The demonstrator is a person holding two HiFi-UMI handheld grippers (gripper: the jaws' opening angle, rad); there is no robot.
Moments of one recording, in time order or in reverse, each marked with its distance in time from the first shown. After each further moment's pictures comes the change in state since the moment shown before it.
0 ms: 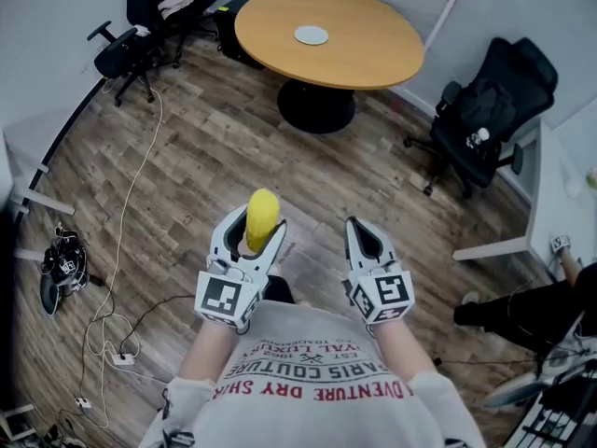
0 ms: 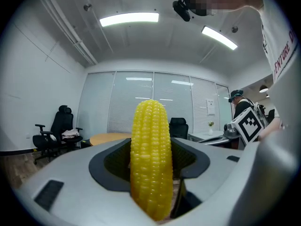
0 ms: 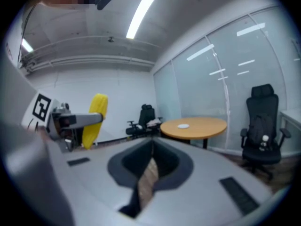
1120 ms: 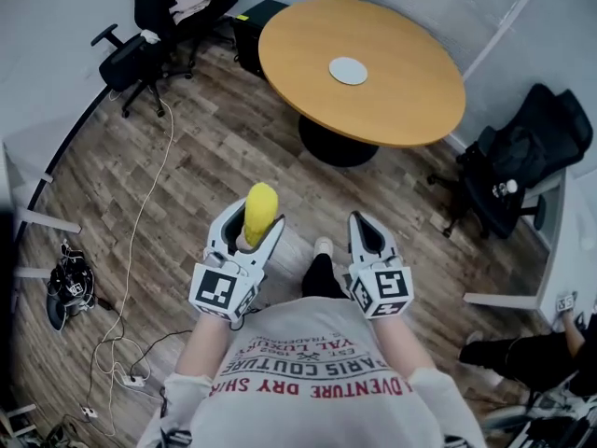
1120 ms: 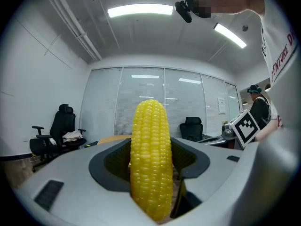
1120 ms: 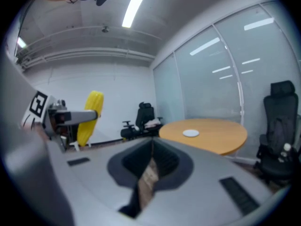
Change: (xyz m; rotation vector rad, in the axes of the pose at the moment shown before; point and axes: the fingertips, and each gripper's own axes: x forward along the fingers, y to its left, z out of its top) left arm 0.156 0.215 0.008 -0.006 0.011 0.027; right arm 0.266 -0.040 0.051 -0.017 0.019 -0.001
